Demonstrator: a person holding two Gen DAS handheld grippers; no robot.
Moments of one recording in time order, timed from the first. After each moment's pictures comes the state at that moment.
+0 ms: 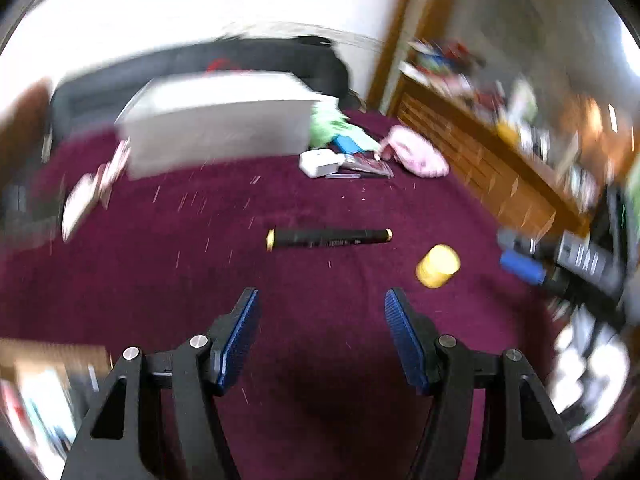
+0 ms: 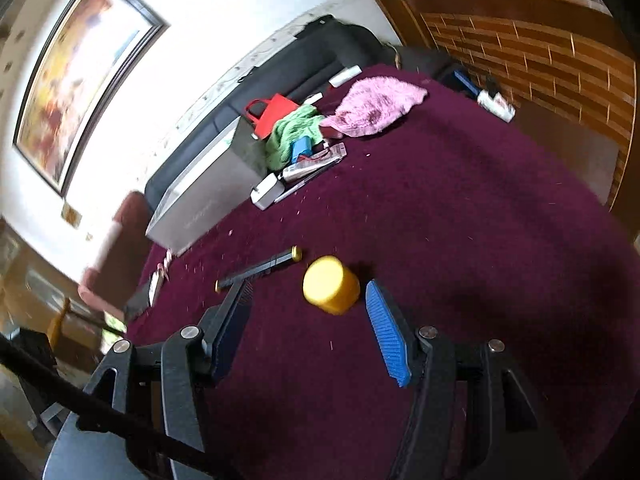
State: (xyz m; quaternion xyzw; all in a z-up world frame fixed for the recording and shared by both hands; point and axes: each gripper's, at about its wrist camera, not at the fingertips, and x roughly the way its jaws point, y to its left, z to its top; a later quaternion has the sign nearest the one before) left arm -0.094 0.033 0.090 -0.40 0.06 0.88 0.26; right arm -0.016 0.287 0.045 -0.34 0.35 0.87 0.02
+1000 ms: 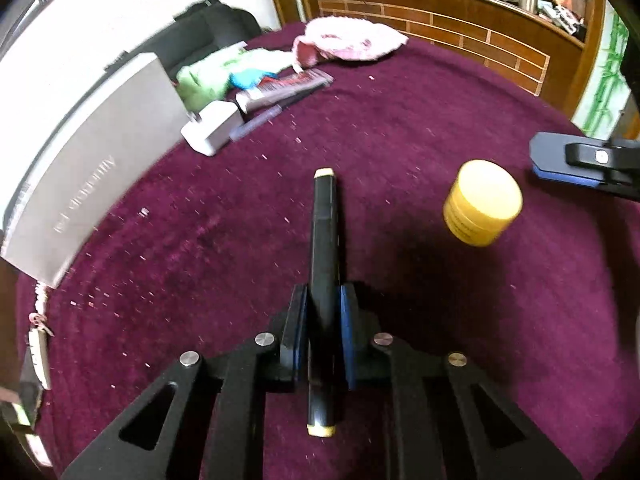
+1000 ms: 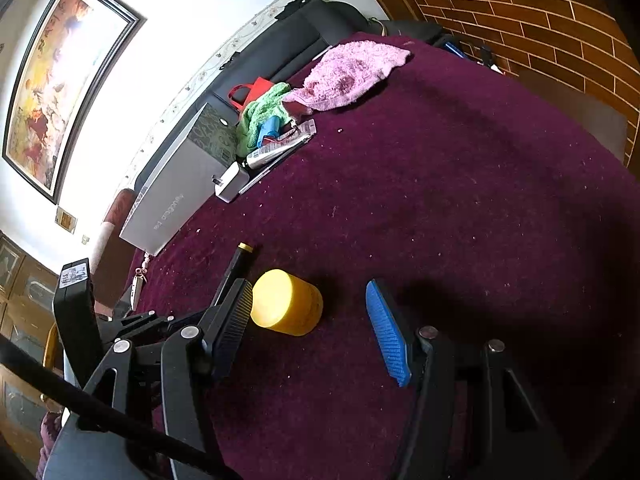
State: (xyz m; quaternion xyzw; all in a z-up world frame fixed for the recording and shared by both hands) left arm -0.135 0.142 0.009 -0.42 0.28 0.81 0.31; right arm -0.032 0.303 0.006 -0.36 0.35 0.87 0.02
